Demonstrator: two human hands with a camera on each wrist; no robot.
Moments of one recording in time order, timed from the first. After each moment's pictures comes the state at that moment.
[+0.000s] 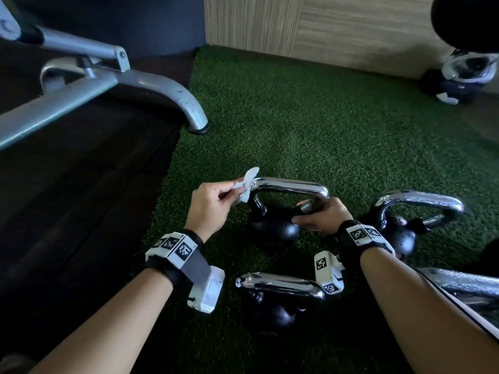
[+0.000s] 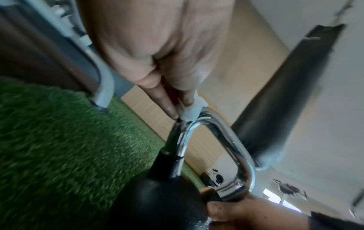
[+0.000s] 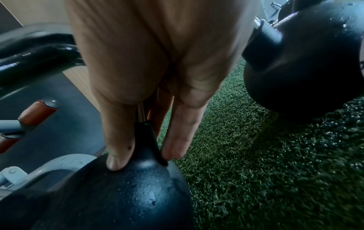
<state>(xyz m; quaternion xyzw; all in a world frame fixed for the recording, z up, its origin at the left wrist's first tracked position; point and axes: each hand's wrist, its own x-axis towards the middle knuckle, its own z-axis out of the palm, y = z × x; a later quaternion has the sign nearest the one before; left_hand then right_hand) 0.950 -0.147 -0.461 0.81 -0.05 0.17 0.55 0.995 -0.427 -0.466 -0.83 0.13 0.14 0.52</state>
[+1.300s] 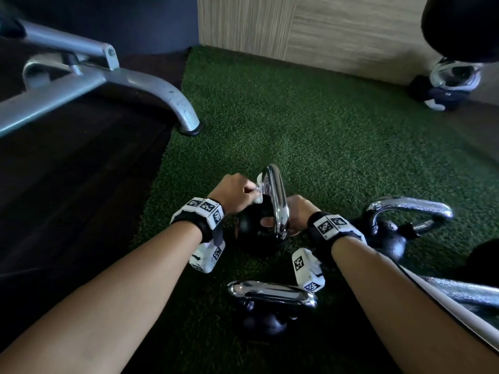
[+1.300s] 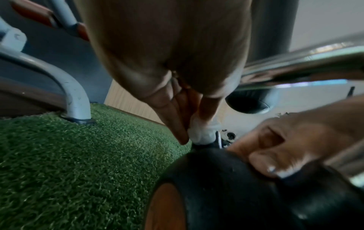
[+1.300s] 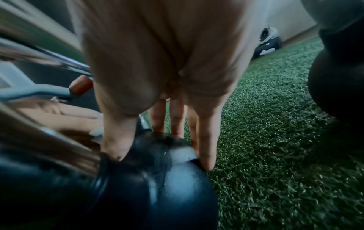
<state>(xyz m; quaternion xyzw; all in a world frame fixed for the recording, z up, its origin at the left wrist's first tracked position) 1.027 -0.182 -0.457 0.95 -0.09 0.00 0.31 1.015 -0.380 -0.453 -0.94 -0.05 0.22 0.26</state>
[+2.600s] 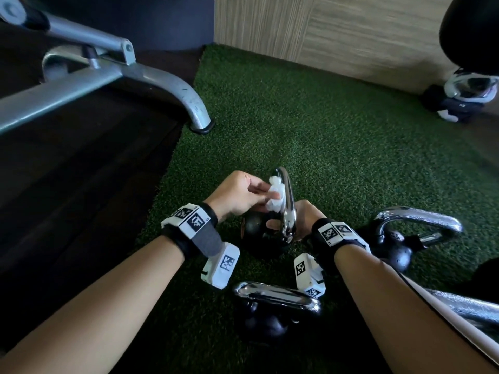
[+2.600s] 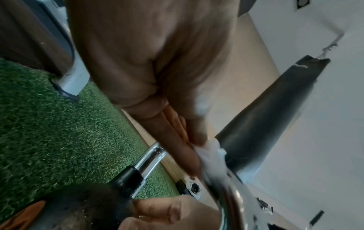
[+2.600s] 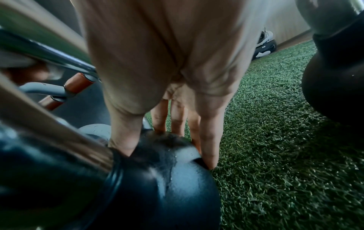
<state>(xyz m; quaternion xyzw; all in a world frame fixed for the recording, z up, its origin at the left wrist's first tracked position) 0.985 -0.177 -0.423 0.77 -0.05 -0.12 0.63 1.013 -0.376 -0.456 -0.92 0.00 0.21 0.34</state>
